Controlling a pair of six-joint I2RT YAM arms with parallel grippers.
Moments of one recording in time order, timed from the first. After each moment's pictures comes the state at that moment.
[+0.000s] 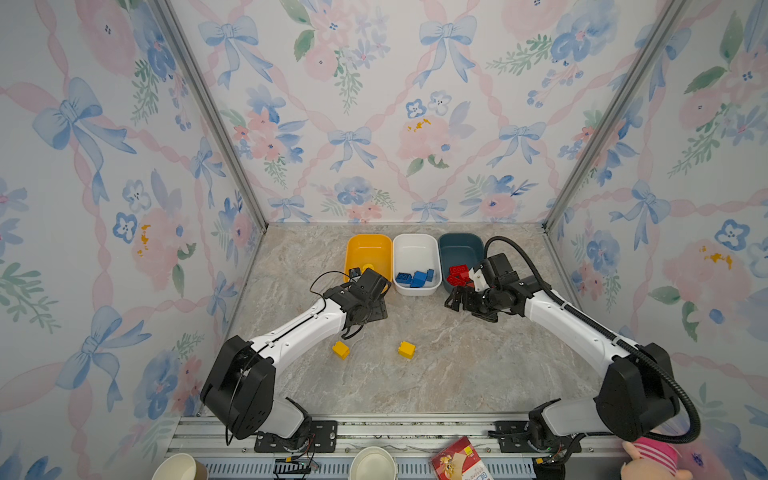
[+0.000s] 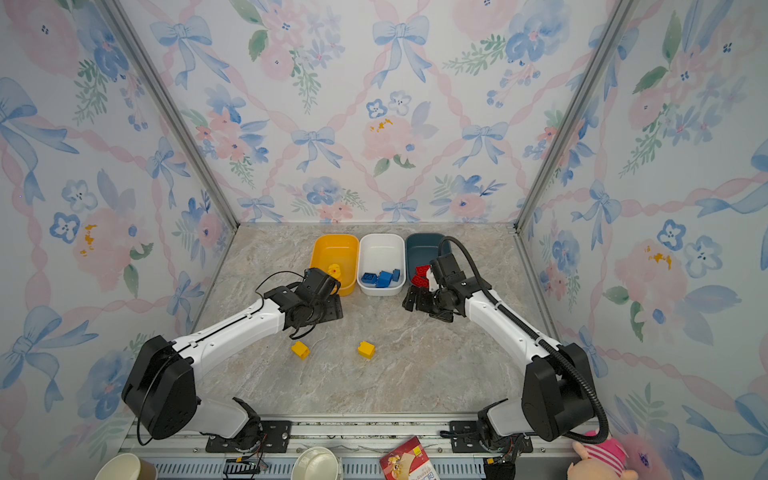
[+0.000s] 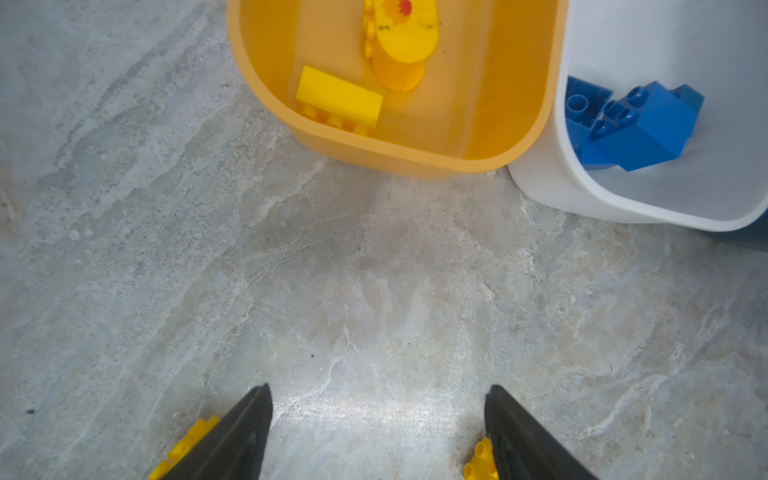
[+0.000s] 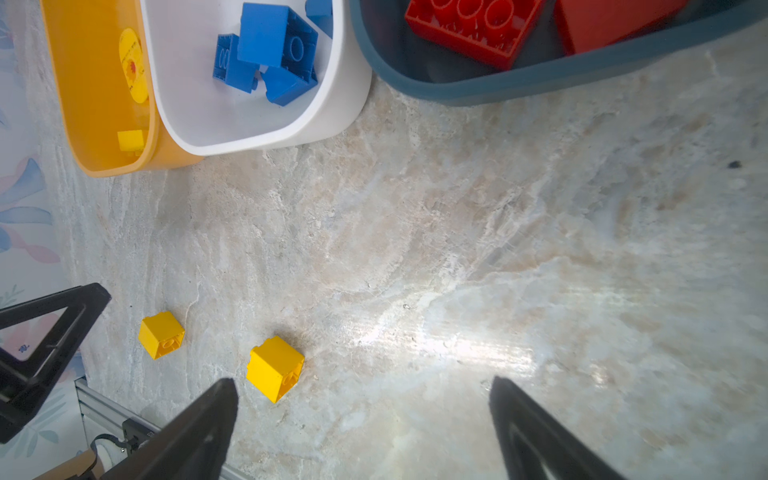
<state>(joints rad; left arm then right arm) -0.62 1.44 1.02 -0.69 -0.24 -0.81 0.41 1.43 1.07 -0.71 -0.25 0.57</state>
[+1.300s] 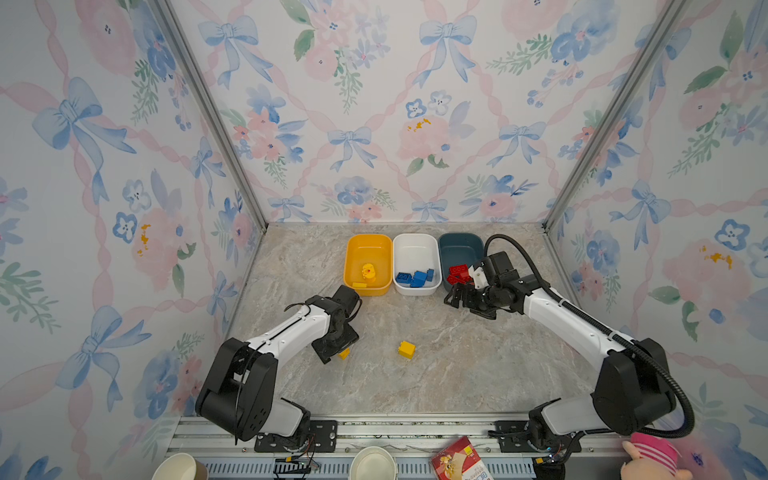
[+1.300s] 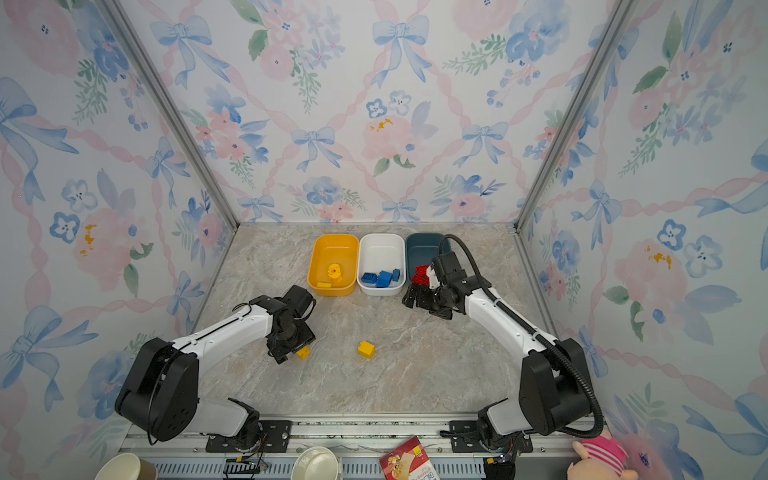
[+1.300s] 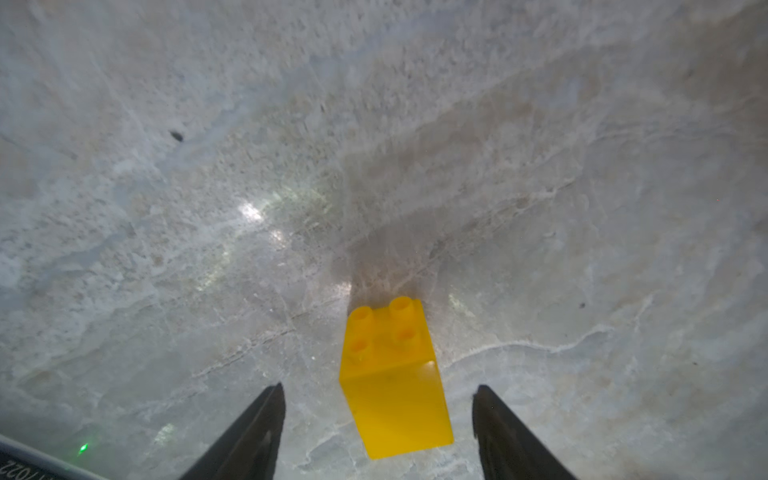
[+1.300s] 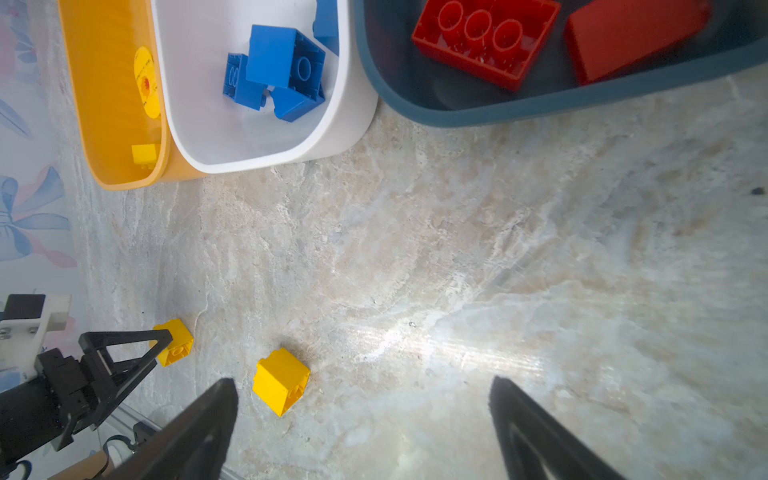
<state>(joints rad) -0.42 1.43 0.83 -0.90 -0.07 -1.12 0.37 1.45 1.07 -0.67 -0.28 0.56</state>
